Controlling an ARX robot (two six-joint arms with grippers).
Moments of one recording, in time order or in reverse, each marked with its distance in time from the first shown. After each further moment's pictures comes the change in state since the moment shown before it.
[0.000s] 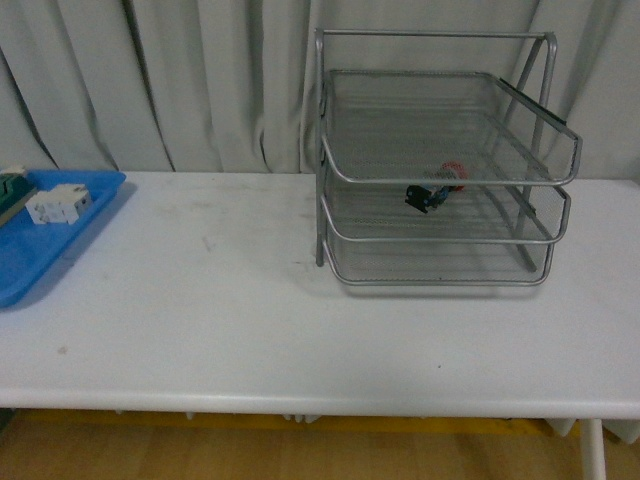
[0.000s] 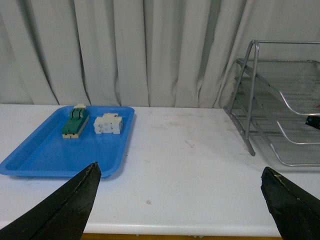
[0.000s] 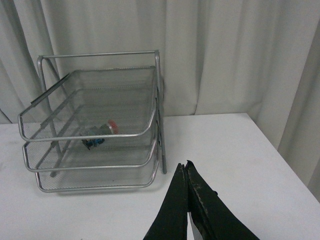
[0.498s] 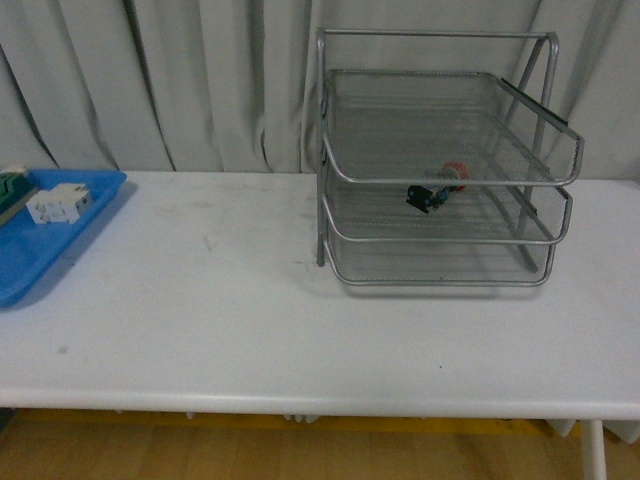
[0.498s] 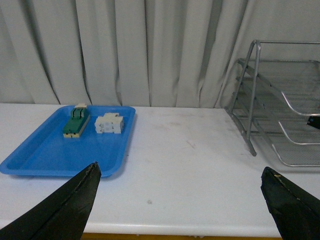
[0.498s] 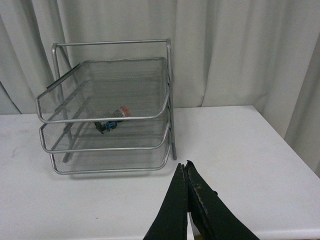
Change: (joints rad) left arm 0.000 0.000 0.000 0.000 -0.001 0.000; right arm 0.204 -0.257 -0.121 -0.143 0.195 -0.001
